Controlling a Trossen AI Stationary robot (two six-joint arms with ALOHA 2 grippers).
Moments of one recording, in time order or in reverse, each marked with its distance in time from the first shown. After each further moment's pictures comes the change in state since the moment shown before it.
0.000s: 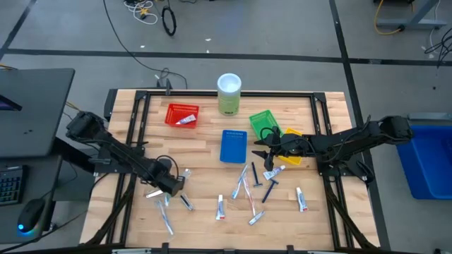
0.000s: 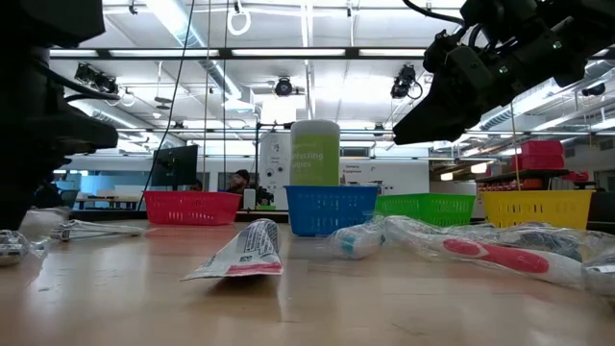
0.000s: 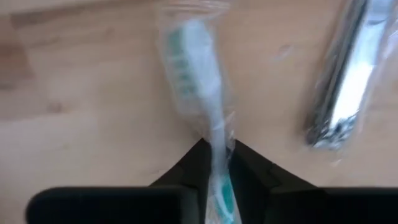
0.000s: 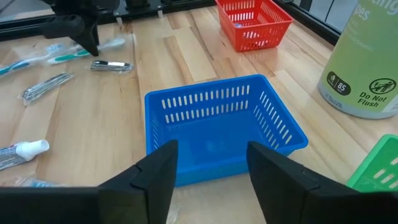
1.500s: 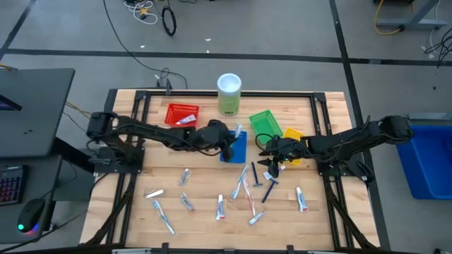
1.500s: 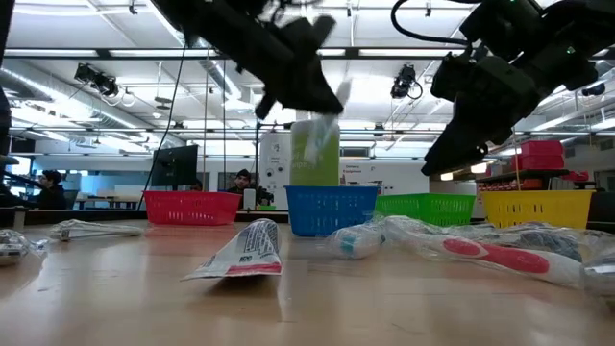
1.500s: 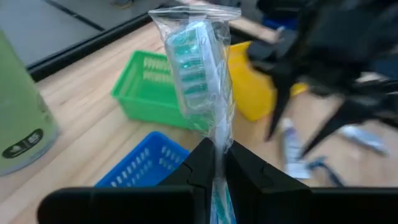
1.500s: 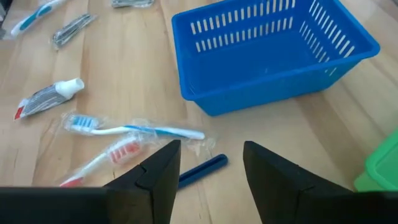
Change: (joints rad) left arm 0.522 0.200 0.384 0.815 -0.282 1.525; right arm 0.021 0.000 0.000 -0.204 -0.158 0.155
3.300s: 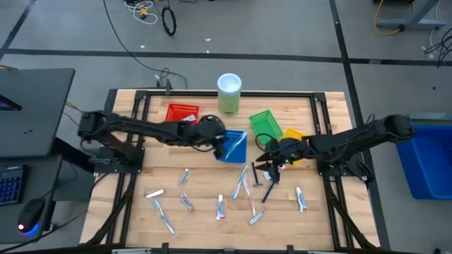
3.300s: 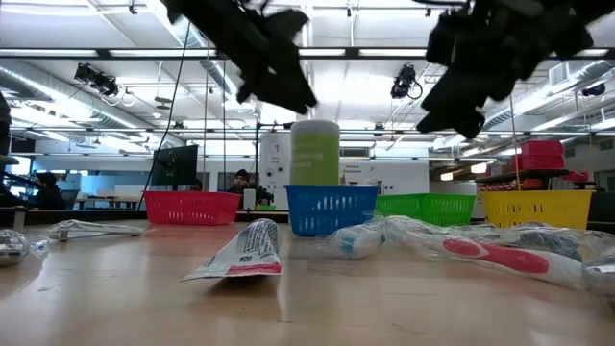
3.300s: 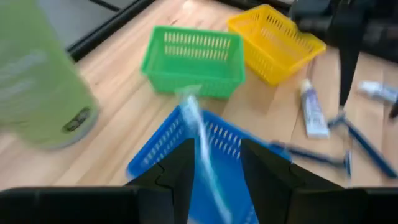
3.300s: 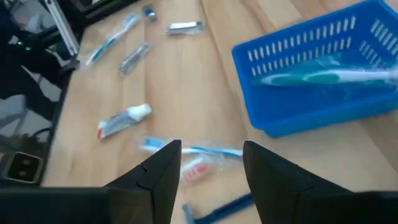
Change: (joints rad) left arm 0.011 -0.129 0.033 -0.308 0.024 0.071; right arm 0.065 -0.035 0.134 -0.111 -0.091 0.113
